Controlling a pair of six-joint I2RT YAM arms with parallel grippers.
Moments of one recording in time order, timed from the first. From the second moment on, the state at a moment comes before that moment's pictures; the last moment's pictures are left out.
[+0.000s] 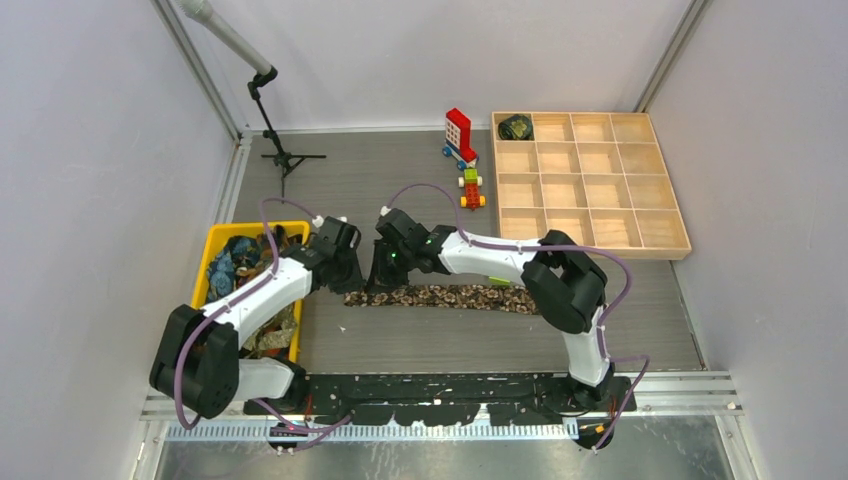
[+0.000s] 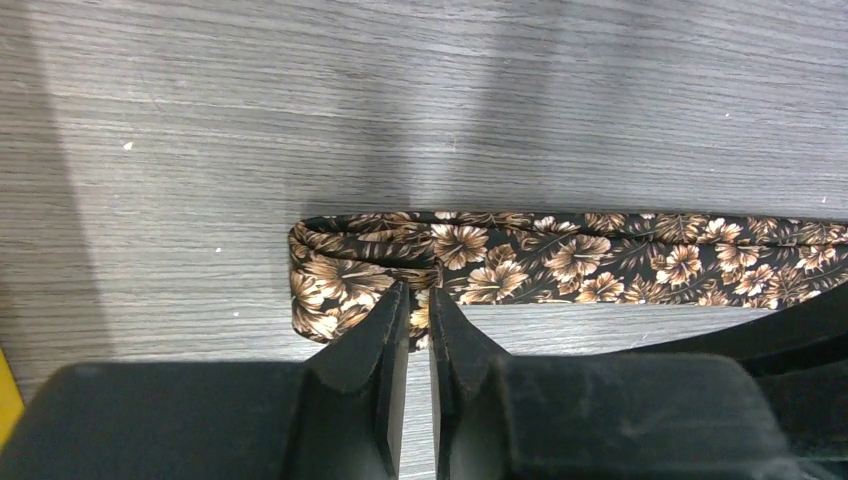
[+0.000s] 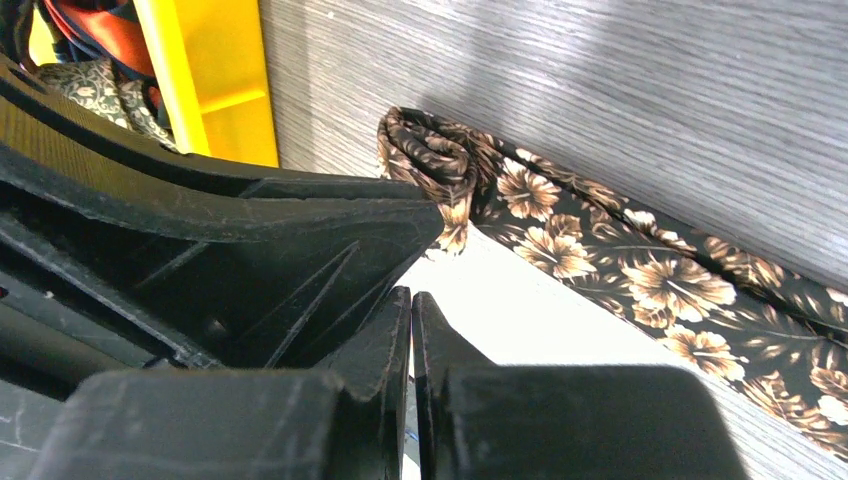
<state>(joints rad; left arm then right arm) -0.45 1.29 0.74 -0.52 -0.03 -0.64 0.97 1.98 1.40 -0.28 -0.26 0.97</state>
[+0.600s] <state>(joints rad) -0.34 1.13 0.73 -0.61 -0.03 -0.62 0.98 2.07 1.50 -0.29 -0.26 0.98</state>
